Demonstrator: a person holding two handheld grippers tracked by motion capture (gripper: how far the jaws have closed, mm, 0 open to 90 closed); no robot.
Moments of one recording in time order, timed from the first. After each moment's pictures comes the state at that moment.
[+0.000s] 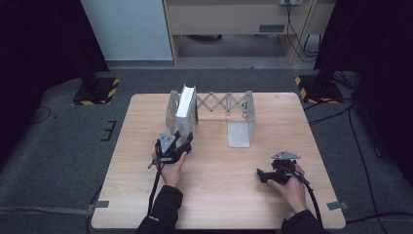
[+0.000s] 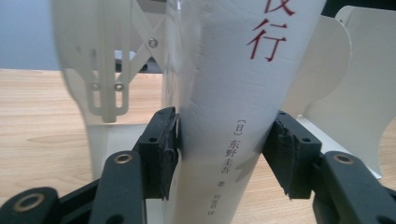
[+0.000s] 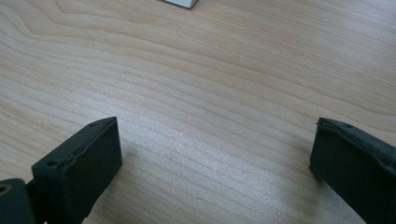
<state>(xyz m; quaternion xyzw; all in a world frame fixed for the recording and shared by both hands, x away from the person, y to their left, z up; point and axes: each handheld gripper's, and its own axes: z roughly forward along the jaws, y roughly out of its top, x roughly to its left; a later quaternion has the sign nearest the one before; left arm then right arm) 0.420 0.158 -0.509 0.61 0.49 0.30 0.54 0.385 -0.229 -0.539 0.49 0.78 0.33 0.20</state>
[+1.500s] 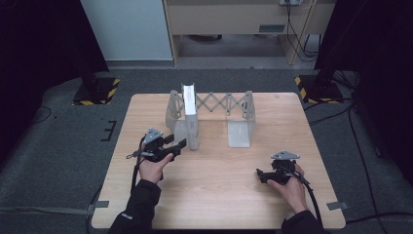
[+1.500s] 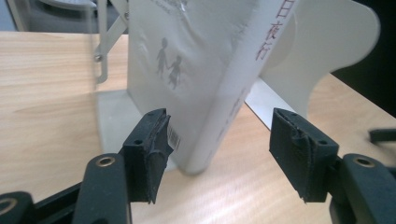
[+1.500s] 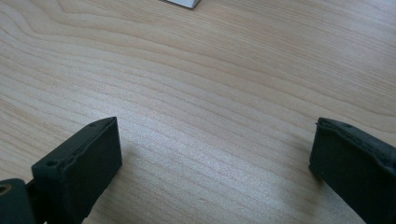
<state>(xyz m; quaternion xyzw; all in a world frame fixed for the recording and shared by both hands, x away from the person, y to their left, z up) 0.396 0.209 -0.458 0.69 0.48 0.17 0.51 0.385 -0.228 -0.539 0.49 0.78 0.33 0.20</state>
